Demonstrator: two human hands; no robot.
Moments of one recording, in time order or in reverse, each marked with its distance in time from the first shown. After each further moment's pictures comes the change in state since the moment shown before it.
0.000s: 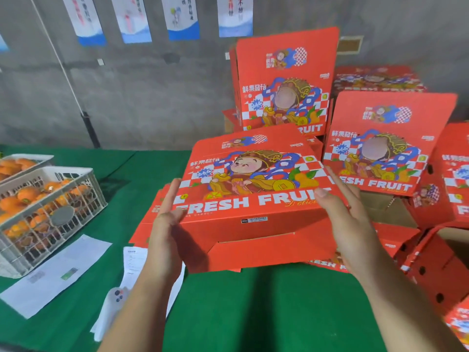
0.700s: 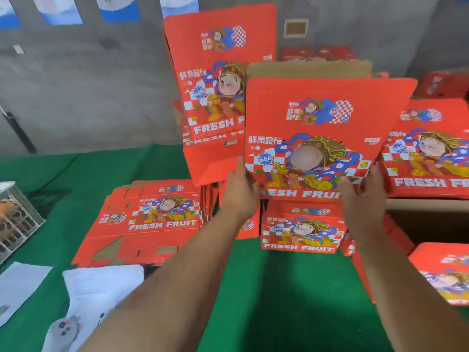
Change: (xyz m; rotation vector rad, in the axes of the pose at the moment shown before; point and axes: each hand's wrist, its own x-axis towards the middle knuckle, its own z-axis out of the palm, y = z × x) left_hand 0.074 -0.097 0.195 0.842 -0.418 0.024; right_hand 0.063 0.102 -0.125 -0.290 0.514 0.007
